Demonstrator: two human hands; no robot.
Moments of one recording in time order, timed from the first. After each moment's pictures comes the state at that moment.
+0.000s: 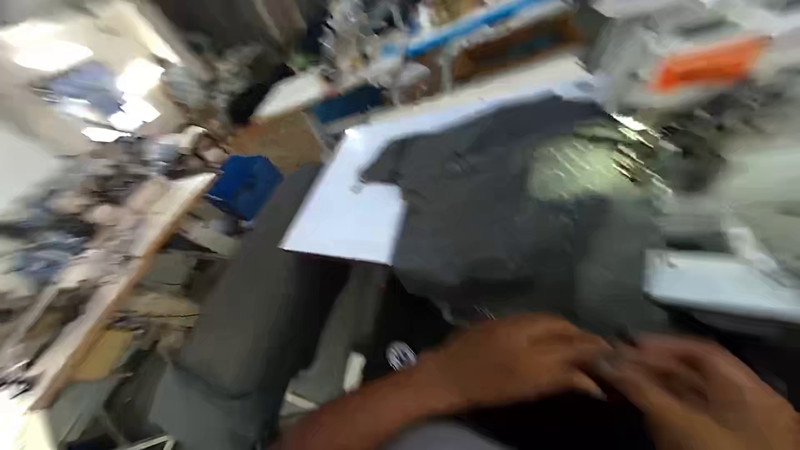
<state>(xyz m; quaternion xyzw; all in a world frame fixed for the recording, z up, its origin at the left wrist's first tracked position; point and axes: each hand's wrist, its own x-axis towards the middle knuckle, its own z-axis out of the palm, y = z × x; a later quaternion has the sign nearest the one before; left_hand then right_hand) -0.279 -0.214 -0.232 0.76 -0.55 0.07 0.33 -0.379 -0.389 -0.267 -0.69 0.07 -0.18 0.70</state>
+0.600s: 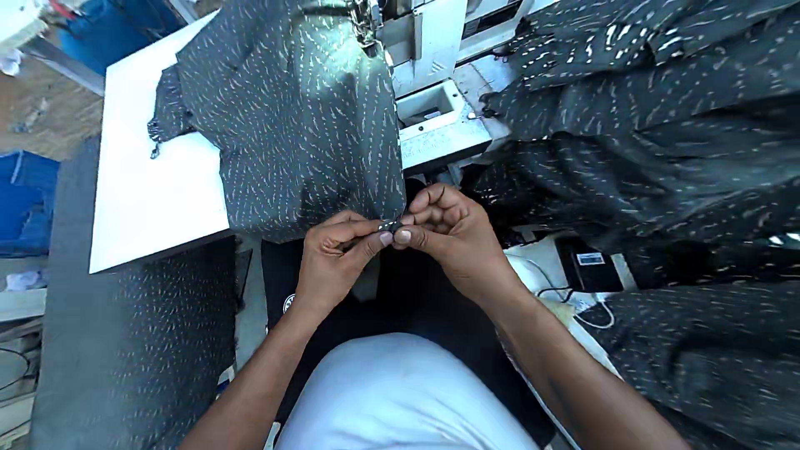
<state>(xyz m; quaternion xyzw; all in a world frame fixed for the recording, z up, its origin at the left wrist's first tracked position) -0.275 -0.223 -0.260 0.68 -0.34 -0.17 0.62 -0.375 -0.394 -0.278 -0.54 0.09 -0.17 0.82</state>
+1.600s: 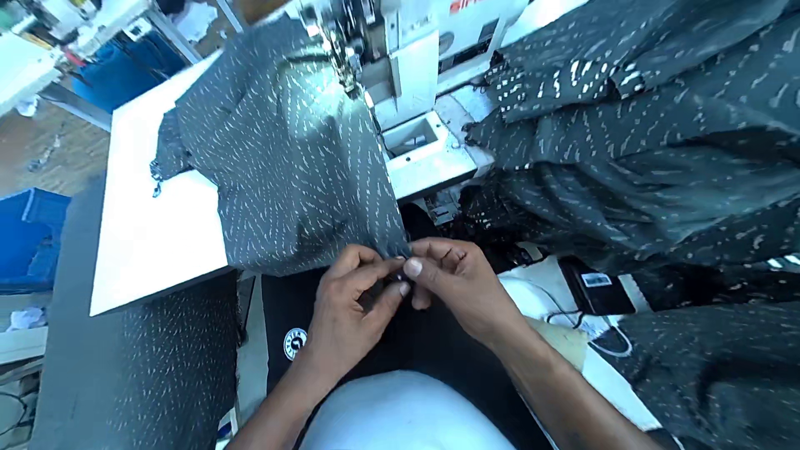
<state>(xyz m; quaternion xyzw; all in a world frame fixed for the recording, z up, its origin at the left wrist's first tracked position) -0.289 -0.231 -0.254 0.77 -0.40 -0.14 0.47 -0.389 -0.399 -0.275 -0.55 0.14 -0.10 0.82</state>
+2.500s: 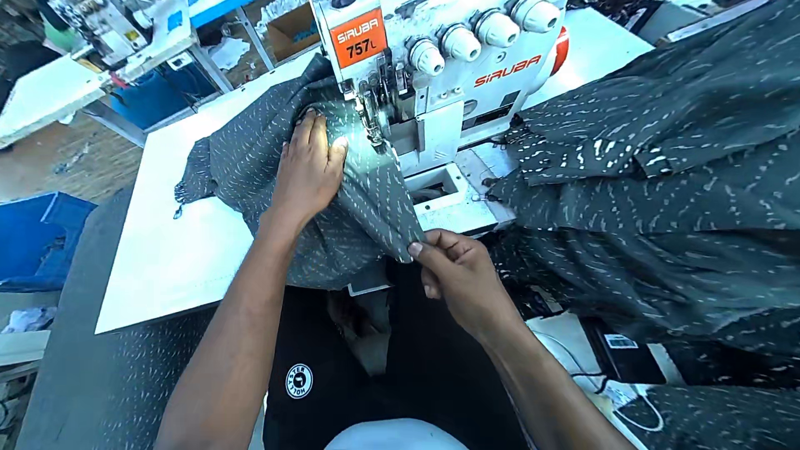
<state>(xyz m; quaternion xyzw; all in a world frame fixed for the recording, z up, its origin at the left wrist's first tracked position) -0.081 -0.321 -0.199 0.91 -0.37 0.01 0.17 -0.324 -0.424 -0.270 -0.54 0.20 -0.15 0.80</state>
